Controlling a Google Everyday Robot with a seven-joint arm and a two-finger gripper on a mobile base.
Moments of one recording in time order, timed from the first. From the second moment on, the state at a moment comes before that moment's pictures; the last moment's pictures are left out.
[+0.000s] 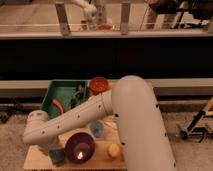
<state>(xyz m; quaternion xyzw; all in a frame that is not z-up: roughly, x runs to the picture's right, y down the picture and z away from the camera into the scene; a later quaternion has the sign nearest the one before) -0.272 0.288 0.748 -0.15 -0.30 -0.80 0.51</state>
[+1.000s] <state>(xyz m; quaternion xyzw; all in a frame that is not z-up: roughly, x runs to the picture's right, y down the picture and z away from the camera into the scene) -0.331 0.243 0.777 -0.14 -0.29 -0.81 0.50</state>
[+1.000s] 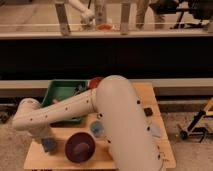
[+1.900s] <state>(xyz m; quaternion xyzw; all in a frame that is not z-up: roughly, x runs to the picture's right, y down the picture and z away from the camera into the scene) -0.351 0.310 0.751 -0.13 -0.31 -0.84 0.43</state>
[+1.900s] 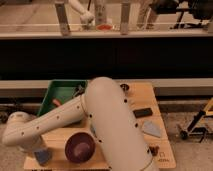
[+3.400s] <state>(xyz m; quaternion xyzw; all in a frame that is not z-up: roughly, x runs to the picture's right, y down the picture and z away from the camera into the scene) -0.266 0.250 0.775 -0.14 -0.28 -0.81 0.49</state>
